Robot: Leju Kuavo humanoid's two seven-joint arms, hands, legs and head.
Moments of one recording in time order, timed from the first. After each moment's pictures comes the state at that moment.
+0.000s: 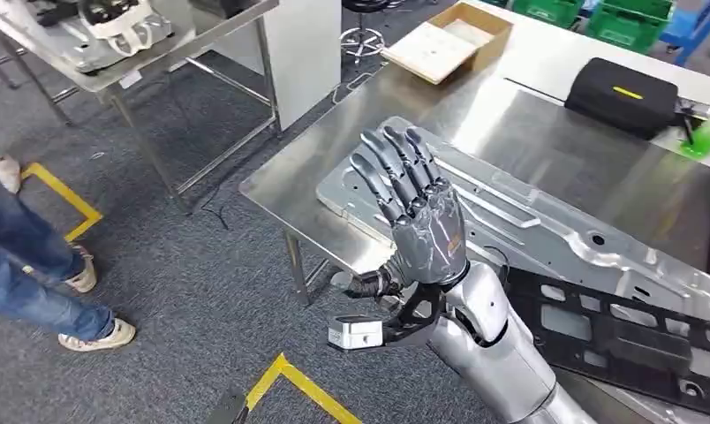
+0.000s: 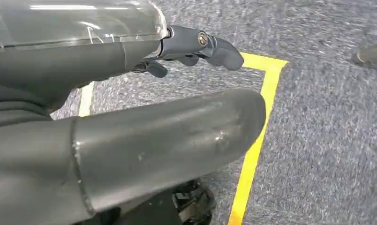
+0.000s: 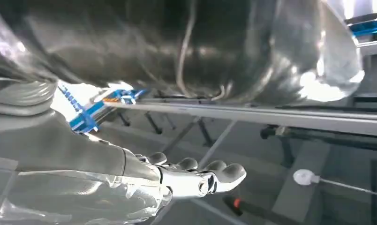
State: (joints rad) left arm -0.16 -0.18 0.62 -0.22 -0.98 0.11 -0.44; right arm -0.48 -0.03 0.58 -1.66 1.01 -0.66 -0.26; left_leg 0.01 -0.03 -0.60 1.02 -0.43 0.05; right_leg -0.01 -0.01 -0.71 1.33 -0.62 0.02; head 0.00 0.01
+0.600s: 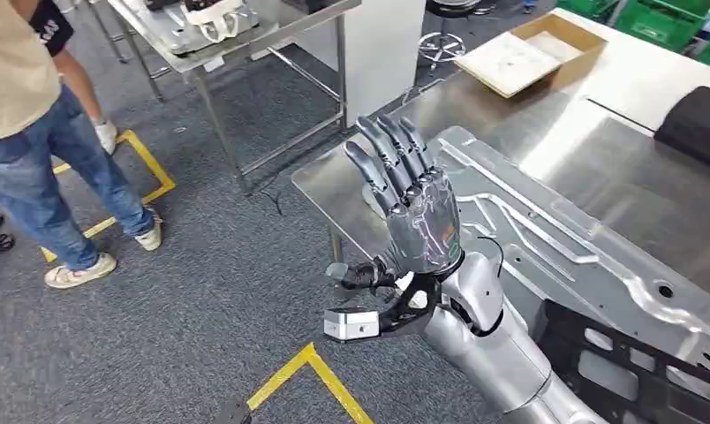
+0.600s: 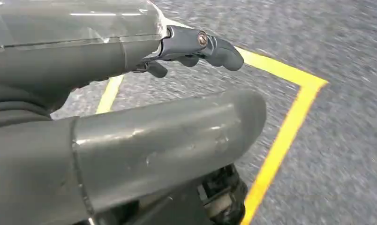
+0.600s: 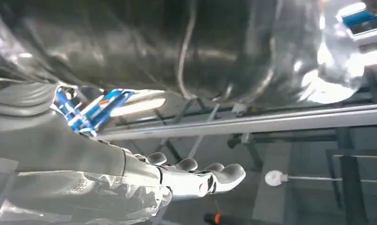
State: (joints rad) left arm -0.15 -0.16 0.62 -0.22 -0.98 0.12 -0.43; right arm -0.52 -0.01 0.59 -1.63 0.97 -0.66 -0.26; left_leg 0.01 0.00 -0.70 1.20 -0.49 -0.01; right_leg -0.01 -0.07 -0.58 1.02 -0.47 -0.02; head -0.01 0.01
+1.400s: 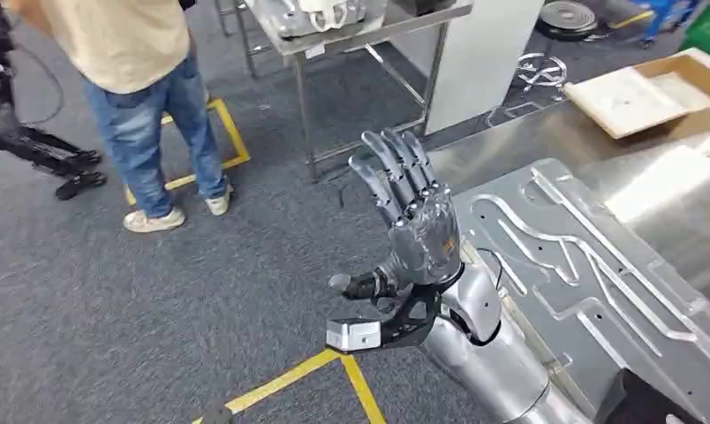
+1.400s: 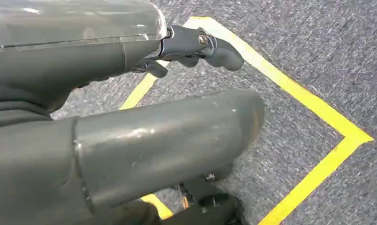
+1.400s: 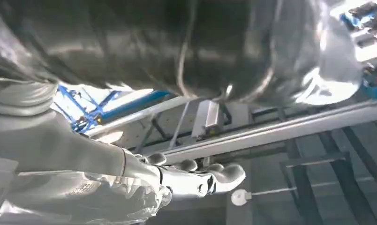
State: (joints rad) left arm -0.13 -0.12 0.63 -0.22 -0.97 0.11 -0.42; right arm -0.48 -0.01 0.59 -1.63 0.97 -0.70 -0.28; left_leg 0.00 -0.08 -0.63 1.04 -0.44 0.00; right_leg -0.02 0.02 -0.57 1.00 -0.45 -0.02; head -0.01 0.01
